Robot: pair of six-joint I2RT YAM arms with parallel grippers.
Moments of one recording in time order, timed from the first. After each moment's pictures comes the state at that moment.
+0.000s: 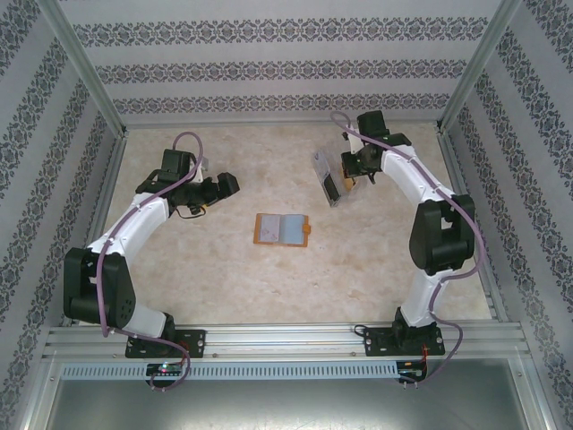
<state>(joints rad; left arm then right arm) -0.12 1.47 1.07 -0.51 0.44 -0.55 0.18 1.88 1.59 -0.76 -0.11 -0.01</state>
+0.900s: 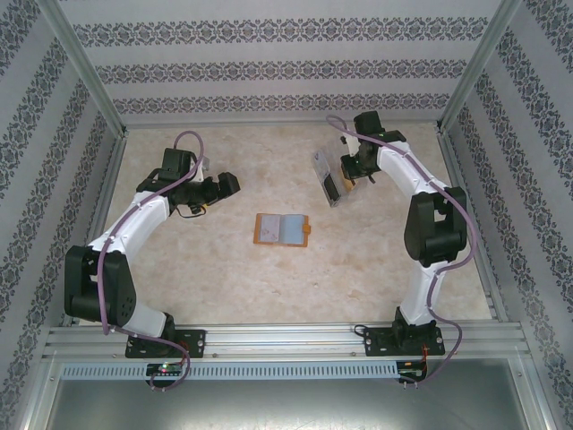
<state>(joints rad) -0.12 1.48 1.09 -0.52 0.45 -0.54 0.18 1.95 1.65 -0.82 -0.07 -0.07</state>
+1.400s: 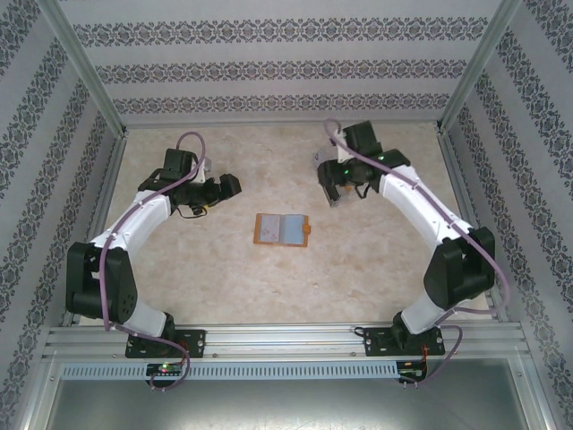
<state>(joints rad) -0.12 1.50 1.09 -0.52 0.49 -0.53 0.38 1.59 1.39 -0.69 -0.12 0.22</state>
